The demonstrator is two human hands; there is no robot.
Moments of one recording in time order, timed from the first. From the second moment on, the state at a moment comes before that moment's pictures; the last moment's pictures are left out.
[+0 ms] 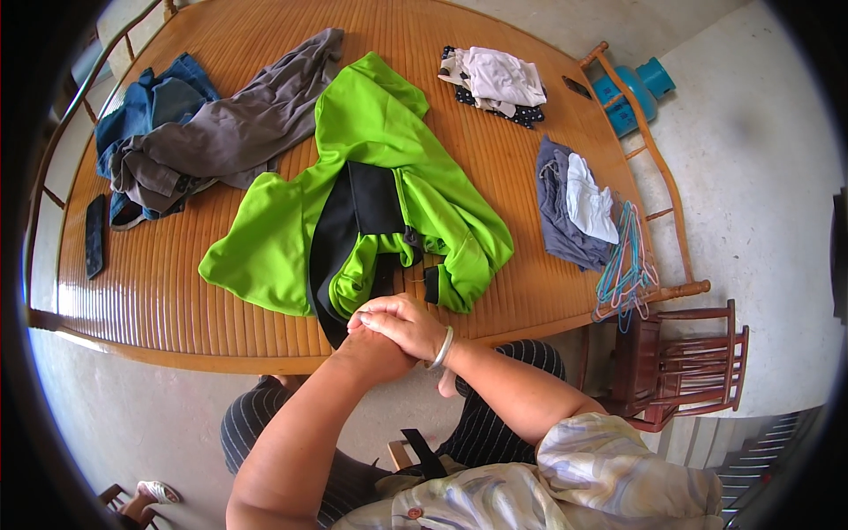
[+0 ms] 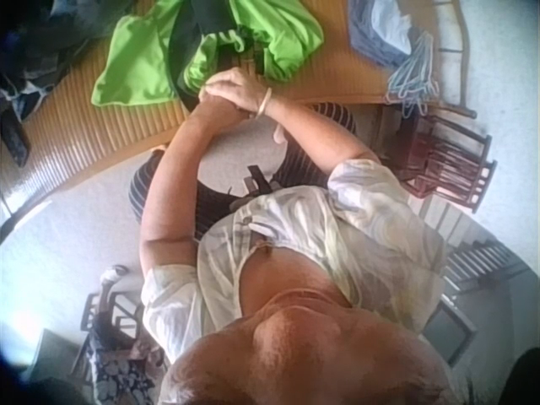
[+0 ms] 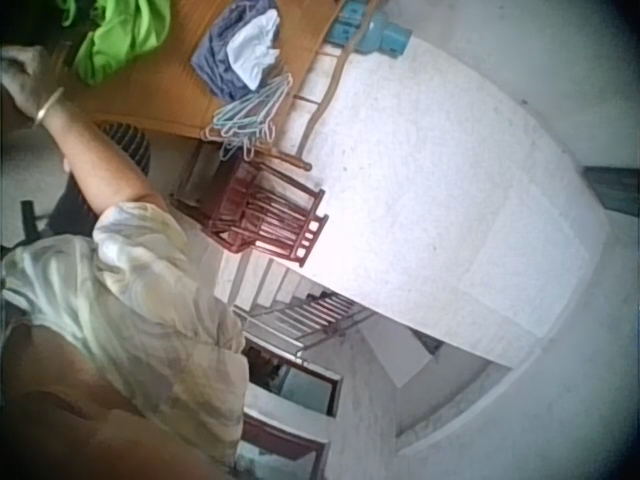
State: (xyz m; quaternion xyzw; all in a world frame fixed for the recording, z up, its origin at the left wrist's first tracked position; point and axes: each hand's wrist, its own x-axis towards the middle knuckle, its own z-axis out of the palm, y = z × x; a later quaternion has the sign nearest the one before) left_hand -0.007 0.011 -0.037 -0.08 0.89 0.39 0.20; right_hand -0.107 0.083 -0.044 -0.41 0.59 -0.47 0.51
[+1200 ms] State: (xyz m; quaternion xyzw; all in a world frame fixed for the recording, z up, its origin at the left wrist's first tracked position) left_hand -0.005 0.012 -0.052 -0.03 0.92 0.35 0.16; right_hand -0.108 0.082 -0.041 -0.42 0.60 -0.45 0.51
